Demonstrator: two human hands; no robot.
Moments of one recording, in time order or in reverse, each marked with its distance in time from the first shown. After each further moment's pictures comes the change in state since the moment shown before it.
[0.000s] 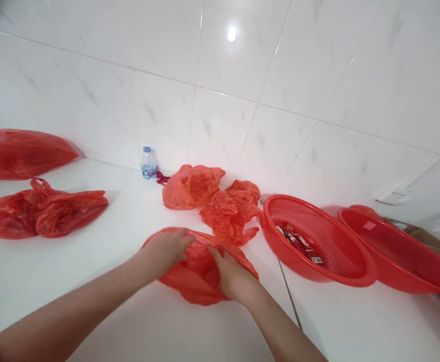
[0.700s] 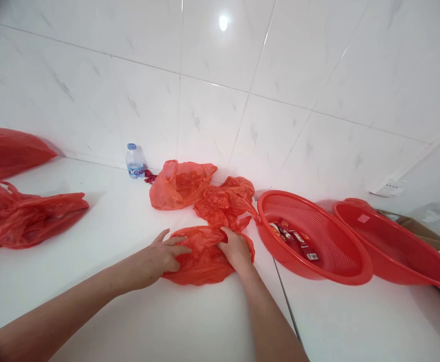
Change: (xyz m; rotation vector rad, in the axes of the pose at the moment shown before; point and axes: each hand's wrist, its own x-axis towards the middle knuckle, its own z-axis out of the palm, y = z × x) left_hand 0.009 -0.032 0.016 -0.015 -0.185 0.425; right_hand 0.057 0.048 -0.003 -0.019 0.118 0.301
